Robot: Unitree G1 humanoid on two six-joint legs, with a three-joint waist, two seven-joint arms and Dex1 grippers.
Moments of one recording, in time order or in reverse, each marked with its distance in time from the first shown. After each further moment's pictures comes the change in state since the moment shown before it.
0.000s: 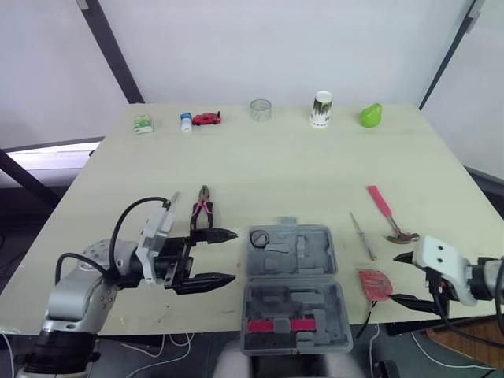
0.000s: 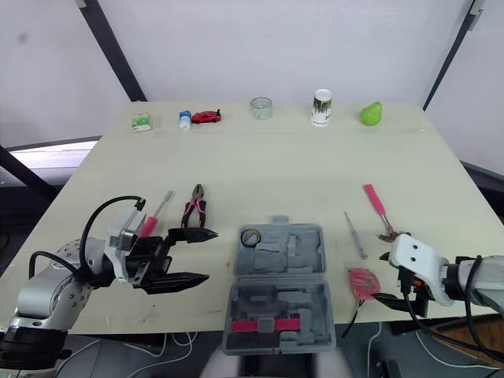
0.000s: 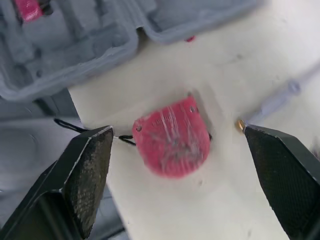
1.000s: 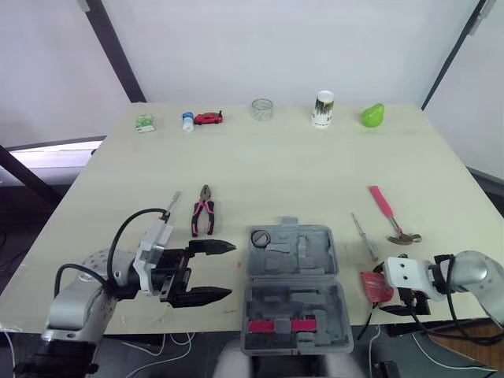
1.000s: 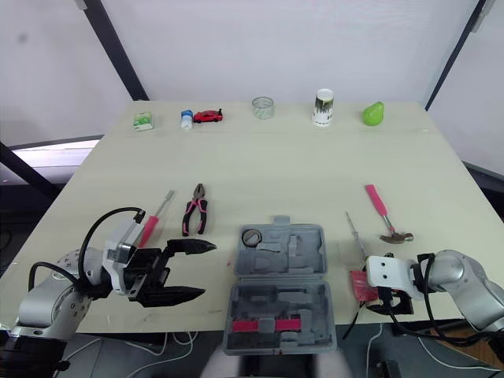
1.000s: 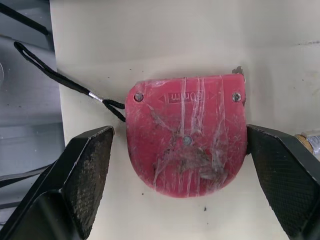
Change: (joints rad) left arm 0.062 -0.006 -0.005 0.002 0.000 -0.051 -0.042; right arm -0.229 0.202 0.226 0.325 -0.359 -0.261 0.189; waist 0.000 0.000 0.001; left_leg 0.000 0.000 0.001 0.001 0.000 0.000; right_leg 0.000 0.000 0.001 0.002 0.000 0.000
